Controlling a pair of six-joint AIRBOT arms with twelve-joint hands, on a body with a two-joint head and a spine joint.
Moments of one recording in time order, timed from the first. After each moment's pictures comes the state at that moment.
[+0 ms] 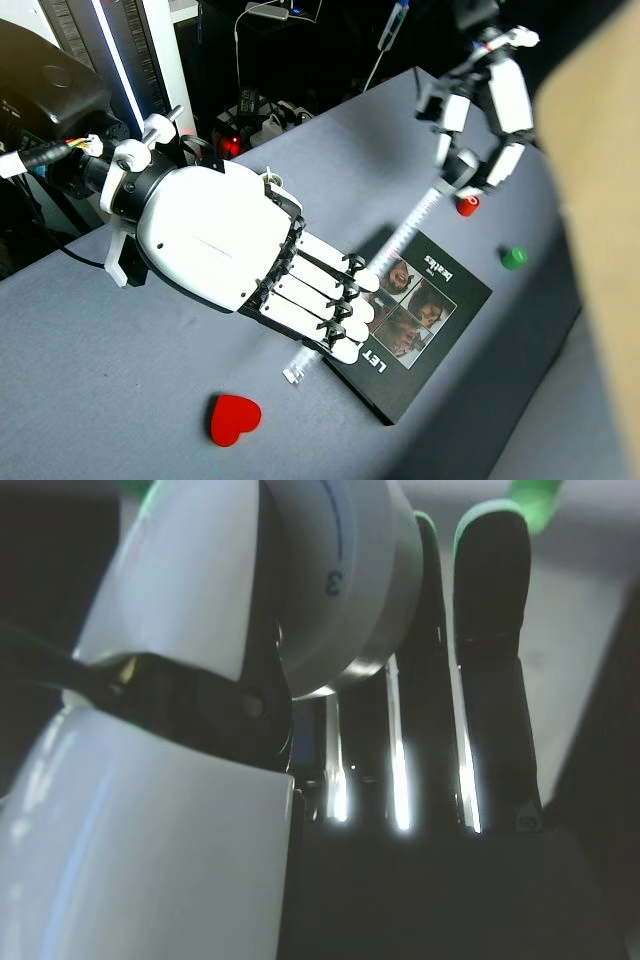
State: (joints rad) left arm 0.74 -0.59 0.85 -0.82 -0.26 1.06; right arm -0.25 -0.89 0.62 1.44 0.56 -2.51
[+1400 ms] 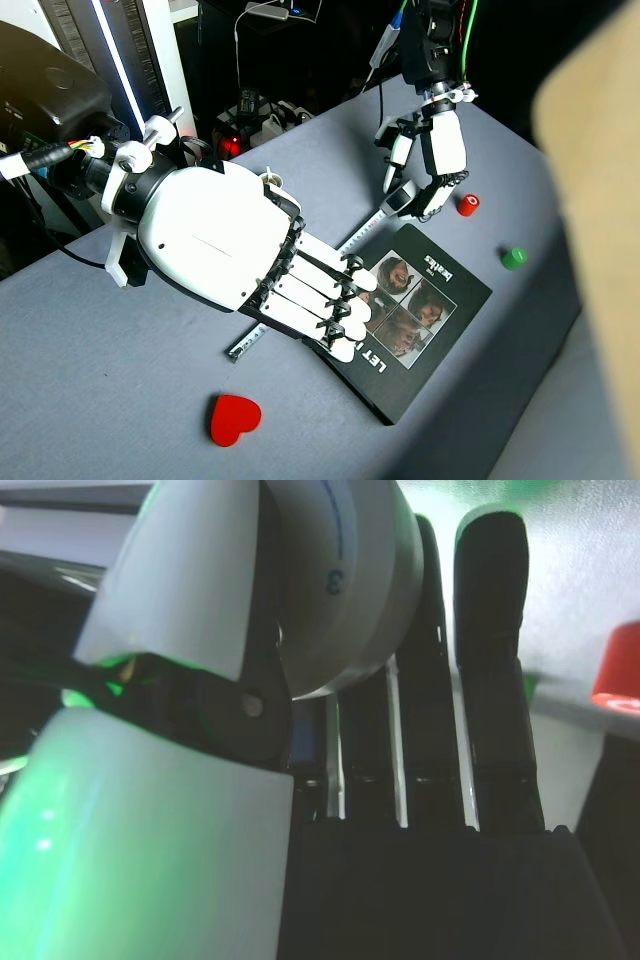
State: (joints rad) left arm 0.98 -0.85 1.02 -0.51 -0.45 0.72; right arm -0.26 -0.89 0.62 1.43 0.55 -2.50
